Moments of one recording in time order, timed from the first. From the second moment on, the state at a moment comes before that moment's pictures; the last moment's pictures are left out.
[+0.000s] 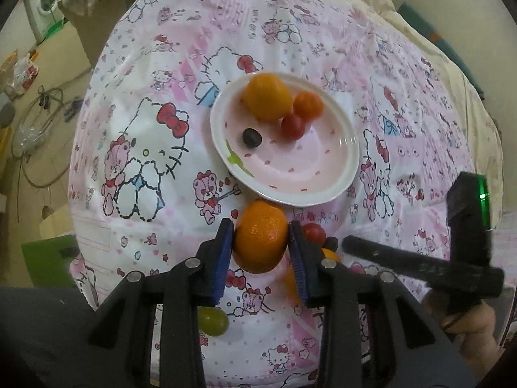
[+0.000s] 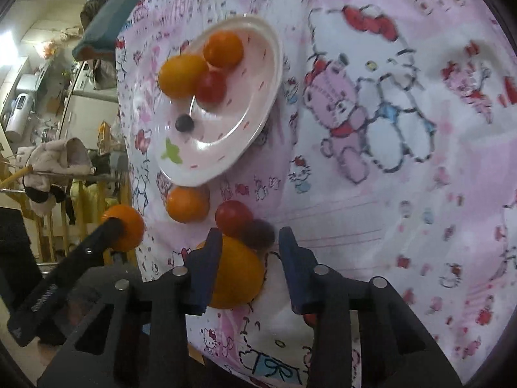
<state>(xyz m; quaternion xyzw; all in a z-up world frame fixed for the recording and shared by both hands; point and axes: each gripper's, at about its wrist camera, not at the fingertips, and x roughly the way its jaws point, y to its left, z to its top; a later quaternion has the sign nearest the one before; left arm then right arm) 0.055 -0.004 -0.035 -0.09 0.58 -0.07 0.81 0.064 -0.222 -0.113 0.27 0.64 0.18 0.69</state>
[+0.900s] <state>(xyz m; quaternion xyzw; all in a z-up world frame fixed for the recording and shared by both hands) 0.059 0.014 -0.036 -0.11 0.56 -0.04 0.82 0.063 -0.222 -0.117 0.26 0.62 0.18 0.72</state>
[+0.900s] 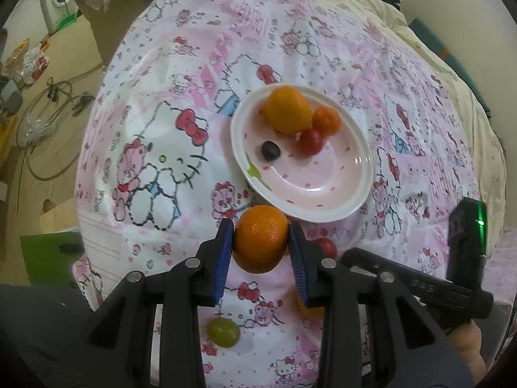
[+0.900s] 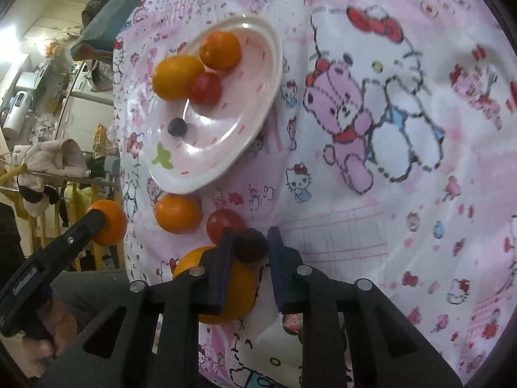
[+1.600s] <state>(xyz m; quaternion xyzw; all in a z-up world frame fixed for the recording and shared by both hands) 0.065 0.015 -0.020 -0.04 0.55 -0.01 0.84 0.091 -0.262 -0.036 0.31 0.52 0.20 0.77</state>
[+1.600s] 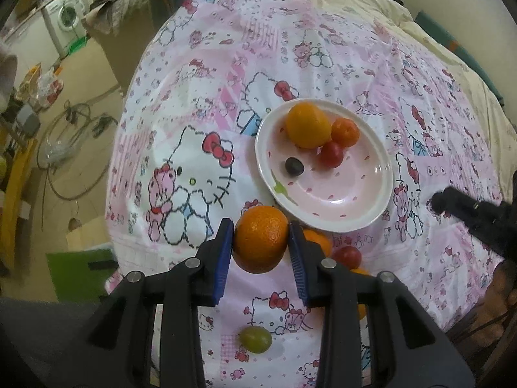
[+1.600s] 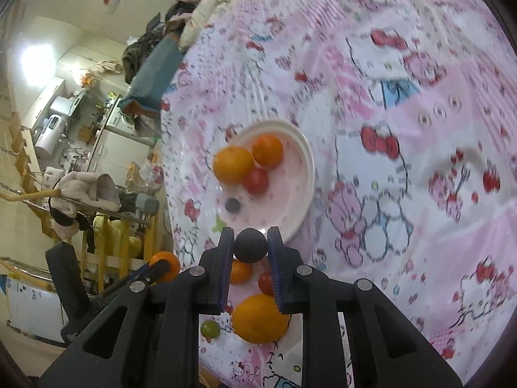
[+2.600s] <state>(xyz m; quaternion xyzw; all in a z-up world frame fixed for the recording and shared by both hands) 0.155 -0.037 -0.064 -0.03 0.59 -0.08 0.80 0.176 -0.228 -0.090 0.23 0.58 0.21 0.75</state>
